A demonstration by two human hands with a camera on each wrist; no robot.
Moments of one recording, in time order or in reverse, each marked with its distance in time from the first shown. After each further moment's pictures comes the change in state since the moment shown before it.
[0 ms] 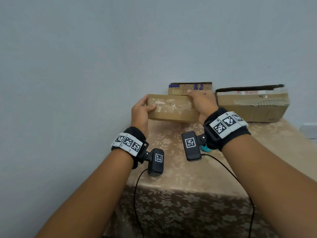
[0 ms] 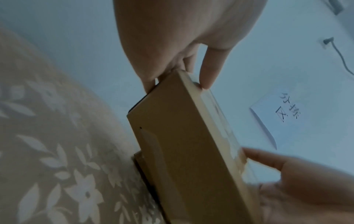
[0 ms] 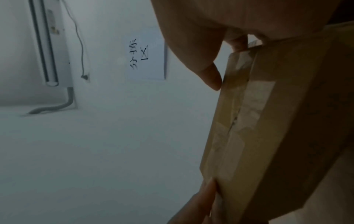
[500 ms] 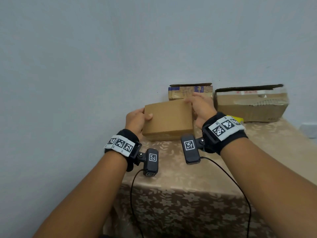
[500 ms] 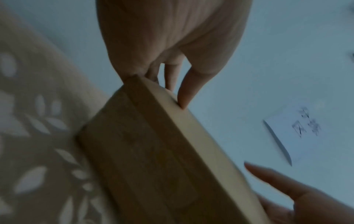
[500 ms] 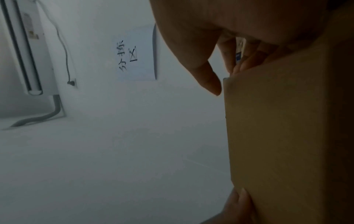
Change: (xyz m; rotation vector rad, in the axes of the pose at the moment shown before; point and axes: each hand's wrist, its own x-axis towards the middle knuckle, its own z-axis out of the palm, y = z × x) left_hand -0.002 0.000 -0.020 0.153 0.087 -0.218; right_hand -0.010 0.009 0.002 0.089 -0.059 0.038
